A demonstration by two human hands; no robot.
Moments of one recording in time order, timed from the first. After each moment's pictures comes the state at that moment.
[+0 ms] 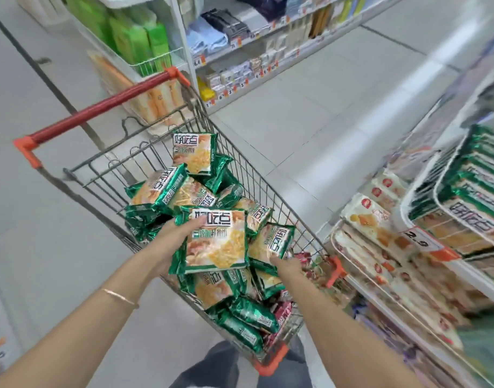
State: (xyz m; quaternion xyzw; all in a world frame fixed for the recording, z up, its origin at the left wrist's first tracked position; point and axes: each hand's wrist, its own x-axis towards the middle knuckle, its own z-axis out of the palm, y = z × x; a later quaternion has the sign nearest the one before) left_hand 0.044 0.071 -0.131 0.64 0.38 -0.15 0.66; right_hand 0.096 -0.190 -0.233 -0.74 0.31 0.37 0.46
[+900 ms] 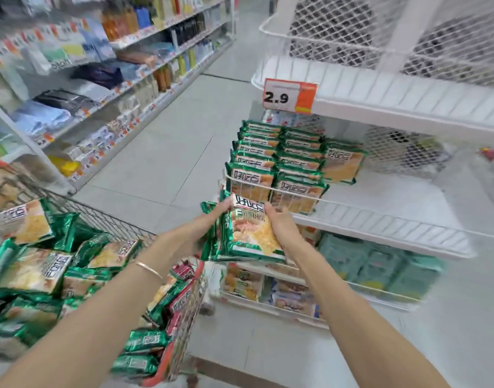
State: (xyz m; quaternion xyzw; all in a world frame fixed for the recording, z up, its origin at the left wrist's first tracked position) left_hand 0.079 -0.306 -0.001 0.69 0.08 -0.40 0.60; right_hand 0.053 -0.500 -0.043 -0.74 0.23 0.07 0.63
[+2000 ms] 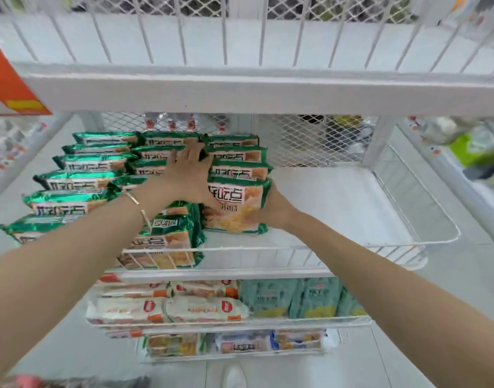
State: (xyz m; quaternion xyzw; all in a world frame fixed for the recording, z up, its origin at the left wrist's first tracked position) left_hand 0.280 -0.651 -0.053 0.93 -0.34 -0.09 -0.07; right_hand 0.169 -0.832 -0.143 -0.81 0.16 0.06 0.56
